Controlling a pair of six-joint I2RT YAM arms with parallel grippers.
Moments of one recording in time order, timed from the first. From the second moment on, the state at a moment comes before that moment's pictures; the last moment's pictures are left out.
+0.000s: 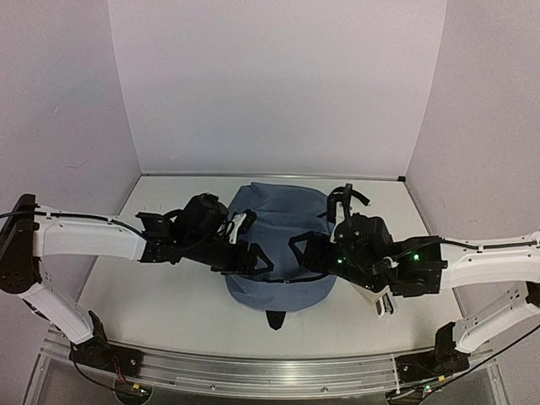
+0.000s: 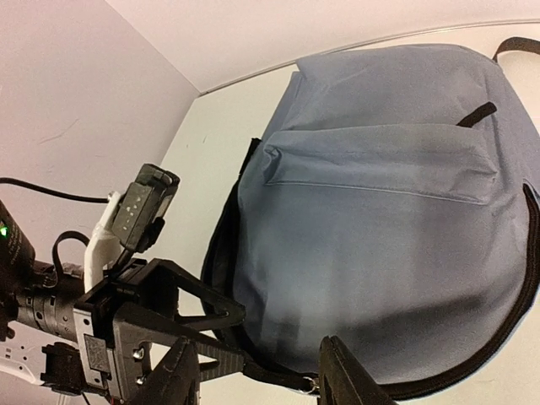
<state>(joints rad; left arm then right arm) -1.00 1.50 0.97 -0.13 0.29 -0.72 1.24 1.29 0.93 -0.14 0.53 0.91</state>
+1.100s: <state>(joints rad) -1.04 1.48 1.00 -0.14 0.25 -0.84 1.24 1.30 0.78 -0.10 0.41 0.53</state>
